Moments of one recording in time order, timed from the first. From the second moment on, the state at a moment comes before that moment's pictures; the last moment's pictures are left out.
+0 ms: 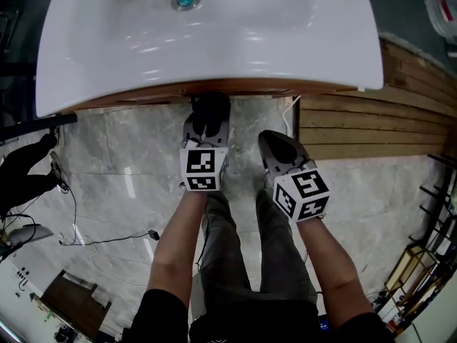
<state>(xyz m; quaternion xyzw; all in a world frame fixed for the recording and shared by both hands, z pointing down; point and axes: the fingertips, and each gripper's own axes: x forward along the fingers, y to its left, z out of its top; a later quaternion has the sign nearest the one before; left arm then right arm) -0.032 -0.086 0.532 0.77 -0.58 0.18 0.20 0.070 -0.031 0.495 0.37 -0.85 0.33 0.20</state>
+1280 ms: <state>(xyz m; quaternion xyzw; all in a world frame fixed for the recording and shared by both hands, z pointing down) 0.159 -0.106 0.525 0.85 -0.46 0.19 0.16 0.200 -0.027 0.507 0.45 -0.81 0.35 0.17</state>
